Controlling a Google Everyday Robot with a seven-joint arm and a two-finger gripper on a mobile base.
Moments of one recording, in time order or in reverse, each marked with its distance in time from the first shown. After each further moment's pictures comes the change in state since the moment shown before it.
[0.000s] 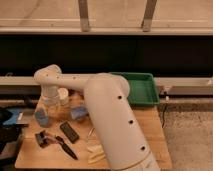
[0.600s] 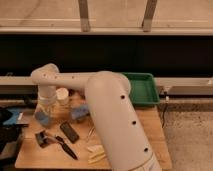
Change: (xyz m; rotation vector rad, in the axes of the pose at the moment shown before) arm 0.006 0.023 -0.022 0.014 -0.047 -0.066
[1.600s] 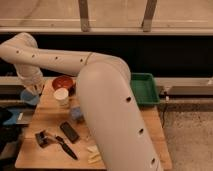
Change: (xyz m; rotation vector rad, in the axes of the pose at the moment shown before) arm -0.030 0.027 -0.155 0.176 -0.166 -0.079
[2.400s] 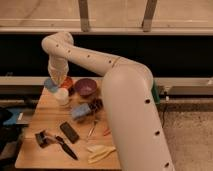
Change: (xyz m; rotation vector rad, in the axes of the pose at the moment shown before) arm -0.003 -0.112 0.027 -0.108 -0.072 0.287
